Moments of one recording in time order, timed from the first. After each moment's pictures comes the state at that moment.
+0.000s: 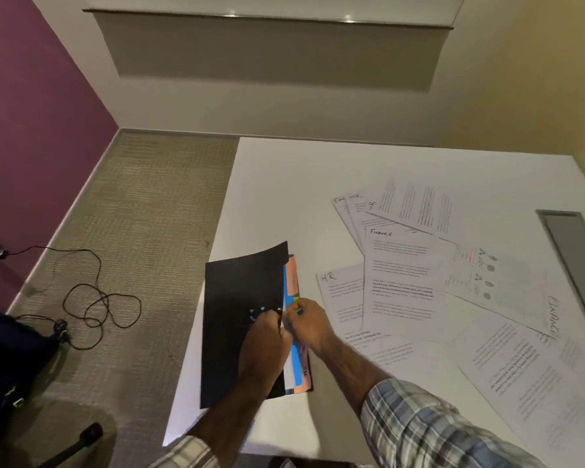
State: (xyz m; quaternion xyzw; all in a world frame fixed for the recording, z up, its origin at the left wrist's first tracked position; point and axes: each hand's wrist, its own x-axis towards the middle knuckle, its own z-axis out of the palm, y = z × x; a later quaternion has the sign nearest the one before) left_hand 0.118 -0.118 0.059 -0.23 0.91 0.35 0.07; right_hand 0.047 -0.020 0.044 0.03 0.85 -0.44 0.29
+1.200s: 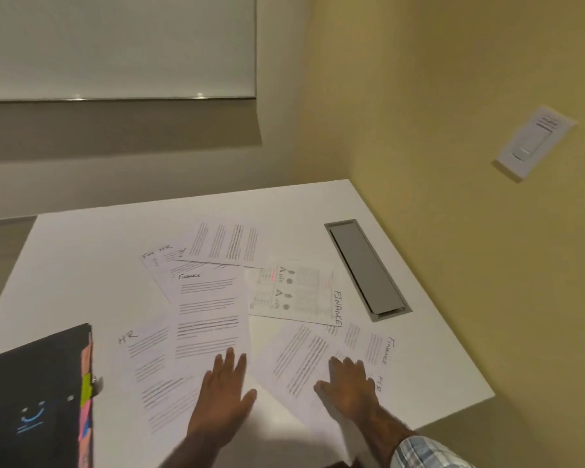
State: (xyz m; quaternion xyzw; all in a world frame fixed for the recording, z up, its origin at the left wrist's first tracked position) left_hand 0.091 0.211 0.015 0.05 0.97 0.16 0.18; right_hand 0.092 0.496 0.042 0.14 0.94 -0.14 0.27
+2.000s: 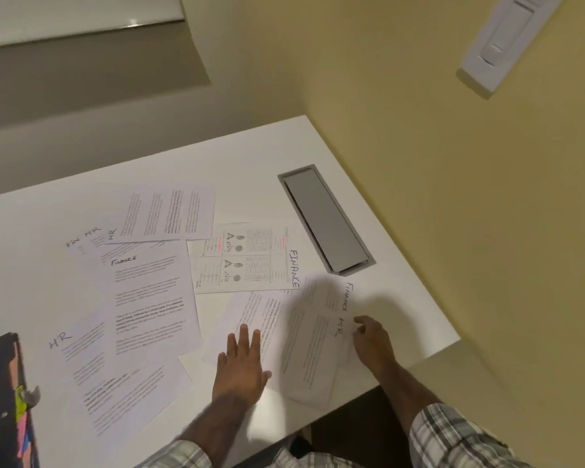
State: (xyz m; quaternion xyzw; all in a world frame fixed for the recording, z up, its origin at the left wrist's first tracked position) left_hand 0.070 0.360 0.006 0.10 0.94 0.04 0.32; right_hand 0.082 0.640 0.022 0.35 0.84 -0.38 0.17
